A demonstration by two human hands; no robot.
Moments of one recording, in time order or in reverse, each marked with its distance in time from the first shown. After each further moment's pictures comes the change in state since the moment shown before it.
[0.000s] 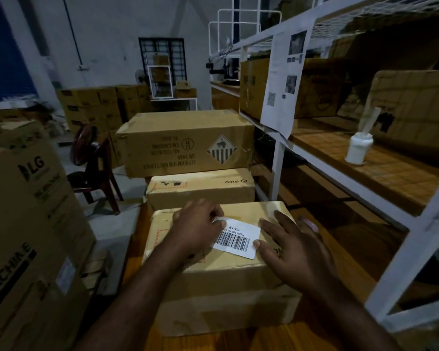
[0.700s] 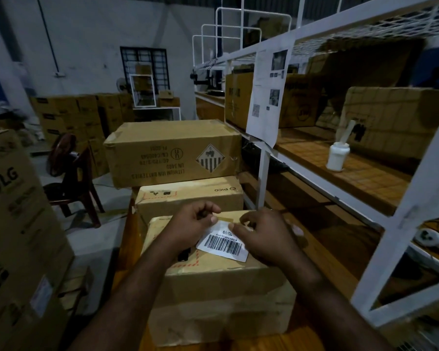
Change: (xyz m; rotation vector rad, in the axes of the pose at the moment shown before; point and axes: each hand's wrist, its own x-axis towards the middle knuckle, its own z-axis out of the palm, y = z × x) left_hand 0.013 -0.009 -0.003 -0.752 -0.135 -0.073; right_hand 0.042 -0.035 -0.011 0.220 0.079 0.032
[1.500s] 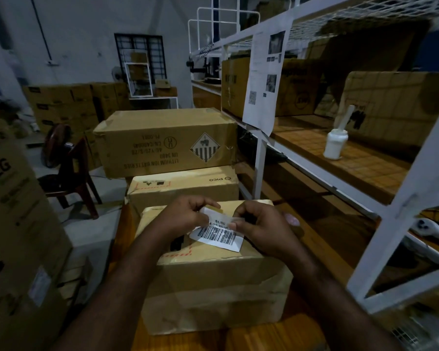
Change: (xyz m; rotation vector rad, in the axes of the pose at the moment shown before) left_hand 0.005 0.003 -0.003 0.241 -0.128 -0.026; right_hand -0.002 0.021 0.003 0.454 -0.130 -0.154
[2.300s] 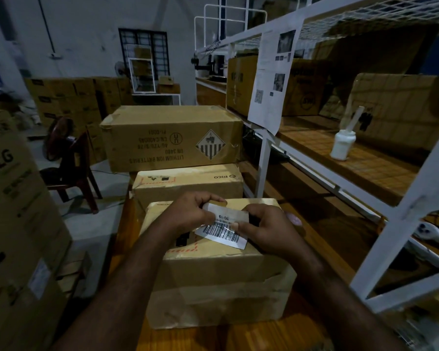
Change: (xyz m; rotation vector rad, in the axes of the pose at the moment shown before) left_hand -0.002 -0.003 -0.001 -0.038 -0.004 0.038; right_hand -0.004 -0.011 -0.001 -0.120 -0.048 -0.008
